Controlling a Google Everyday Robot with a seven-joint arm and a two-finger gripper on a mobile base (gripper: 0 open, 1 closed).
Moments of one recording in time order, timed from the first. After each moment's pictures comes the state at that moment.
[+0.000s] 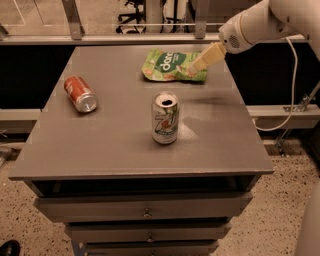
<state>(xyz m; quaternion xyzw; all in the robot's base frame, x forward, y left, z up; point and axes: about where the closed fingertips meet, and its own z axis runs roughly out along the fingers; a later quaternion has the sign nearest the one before) 0.741 -0.162 0.933 -0.44 0.79 0.09 0.43</state>
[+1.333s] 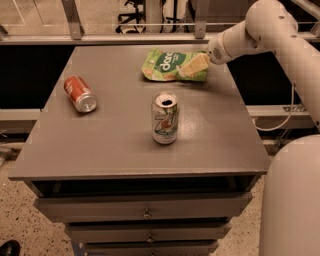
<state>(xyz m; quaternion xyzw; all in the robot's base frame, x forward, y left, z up) 0.794 -0.145 0.872 -0.39 0.81 0.14 0.42</state>
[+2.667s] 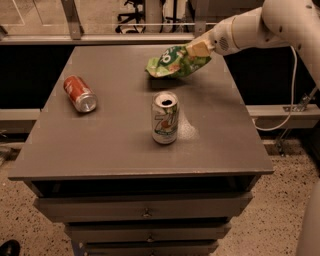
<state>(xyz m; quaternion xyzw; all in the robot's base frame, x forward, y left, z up) 0.756 -0.127 0.936 -0.42 0.75 0.16 0.48</state>
